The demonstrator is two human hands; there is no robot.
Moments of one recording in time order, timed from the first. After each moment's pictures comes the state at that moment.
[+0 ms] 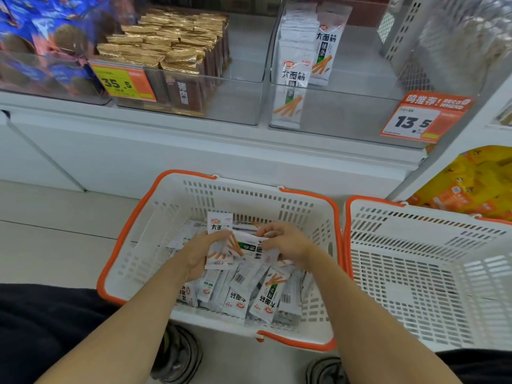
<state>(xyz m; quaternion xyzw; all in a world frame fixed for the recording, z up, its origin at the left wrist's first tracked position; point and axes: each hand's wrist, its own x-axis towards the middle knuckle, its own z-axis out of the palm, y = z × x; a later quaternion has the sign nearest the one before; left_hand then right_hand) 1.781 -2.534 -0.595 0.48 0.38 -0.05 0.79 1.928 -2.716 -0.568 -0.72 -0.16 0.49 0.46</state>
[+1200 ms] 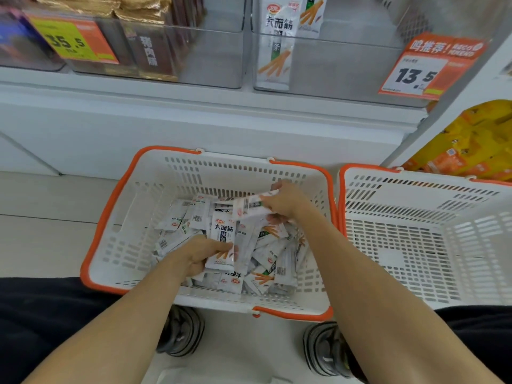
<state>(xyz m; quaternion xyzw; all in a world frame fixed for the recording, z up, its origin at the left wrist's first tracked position) 1.775 -2.554 -0.635 0.48 0.46 -0.20 0.72 1.960 -2.696 -0.562 -0.82 -0.06 0.43 0.37</state>
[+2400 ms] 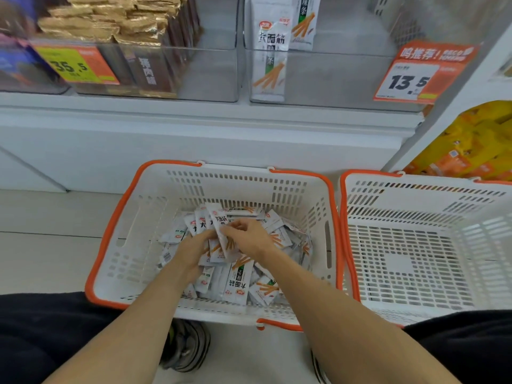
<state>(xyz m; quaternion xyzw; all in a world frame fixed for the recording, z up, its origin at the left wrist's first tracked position) 1.778 -2.547 -0.618 0.46 0.46 -0.02 0.76 1.878 -2.669 -0.600 -0.75 -0.10 0.44 0.48</state>
